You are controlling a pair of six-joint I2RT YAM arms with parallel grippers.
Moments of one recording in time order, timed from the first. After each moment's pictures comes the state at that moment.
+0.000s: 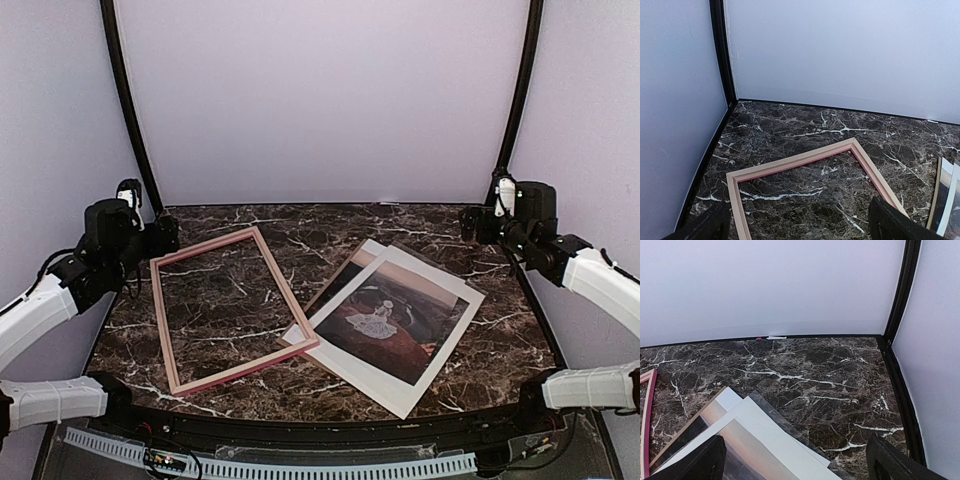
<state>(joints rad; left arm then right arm) -0.37 0.90 0.73 -0.18 -0.42 -0.25 0.28 1.06 0.82 -0.14 0.17 0.15</state>
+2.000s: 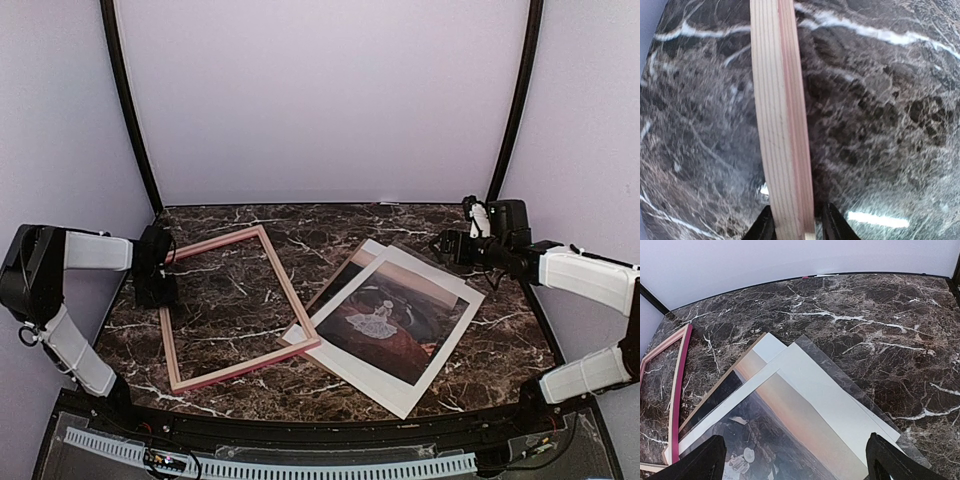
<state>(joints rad) -0.10 1.59 0.83 -0.52 -0.23 -0.43 0.28 1.25 0.75 -0.08 -0.14 0.28</state>
